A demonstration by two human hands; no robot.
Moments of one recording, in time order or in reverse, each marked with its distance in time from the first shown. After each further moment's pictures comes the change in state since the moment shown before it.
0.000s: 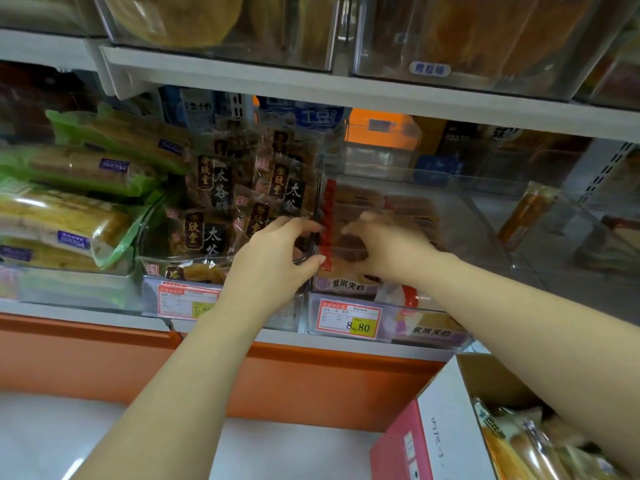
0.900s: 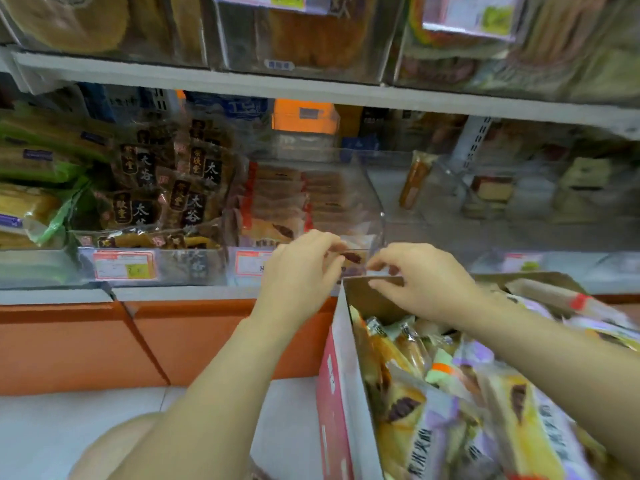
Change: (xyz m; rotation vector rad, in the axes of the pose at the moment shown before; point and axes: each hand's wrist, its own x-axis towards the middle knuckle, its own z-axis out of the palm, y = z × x) left_hand -0.074 0.117 0.063 -0.074 0.019 0.287; right_hand -0.214 0.042 -0.029 0.094 0.092 0.157
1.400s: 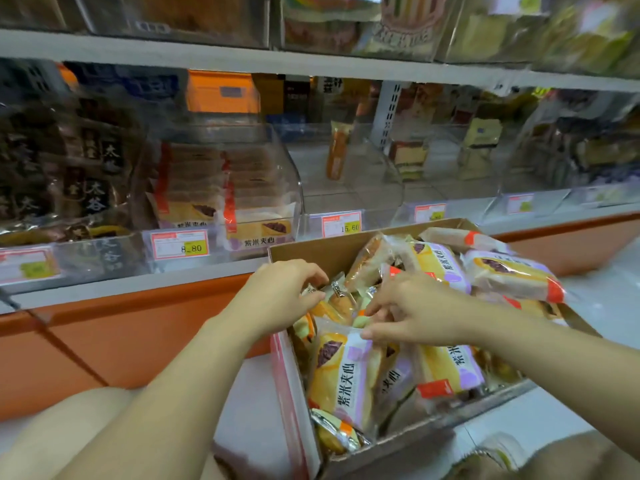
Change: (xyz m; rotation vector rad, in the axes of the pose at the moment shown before) left_hand -0.032 0.053 0.038 0.038 -0.592 0.103; right_hand -0.120 0.049 0.007 0.083 -0.359 0.053
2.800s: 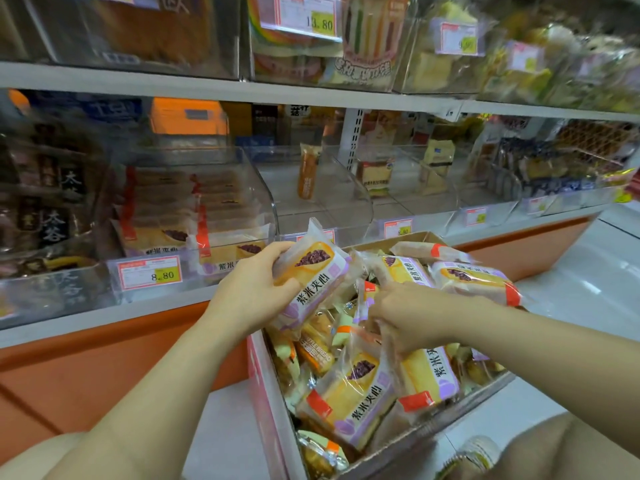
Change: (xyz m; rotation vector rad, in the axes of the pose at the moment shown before) left_hand 0.007 0.012 -0.026 -0.360 0.163 -0.162; right_hand -0.003 0.012 -0.009 -0.405 -0.203 0.089
